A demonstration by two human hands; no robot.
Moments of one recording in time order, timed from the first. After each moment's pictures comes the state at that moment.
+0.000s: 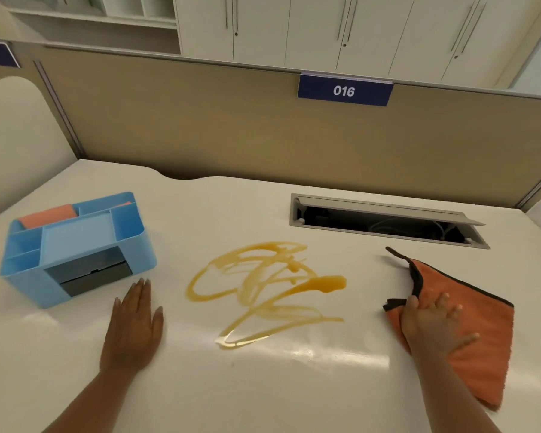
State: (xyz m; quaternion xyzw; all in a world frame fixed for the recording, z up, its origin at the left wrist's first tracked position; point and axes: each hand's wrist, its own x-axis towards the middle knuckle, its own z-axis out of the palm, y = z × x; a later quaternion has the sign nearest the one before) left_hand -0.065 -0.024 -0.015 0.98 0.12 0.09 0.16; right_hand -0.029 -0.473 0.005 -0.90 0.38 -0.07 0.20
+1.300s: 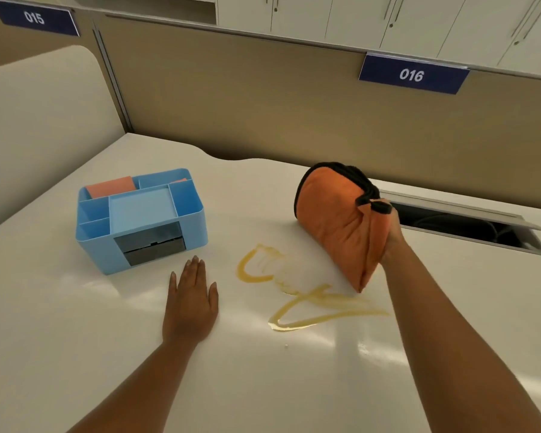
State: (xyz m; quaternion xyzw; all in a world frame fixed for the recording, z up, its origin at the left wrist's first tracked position) left_hand -0.065 -0.019 -0.017 0.98 0.11 0.06 0.16; right_hand 0.056 -0.295 0.114 -0.56 0.12 0.04 0.82
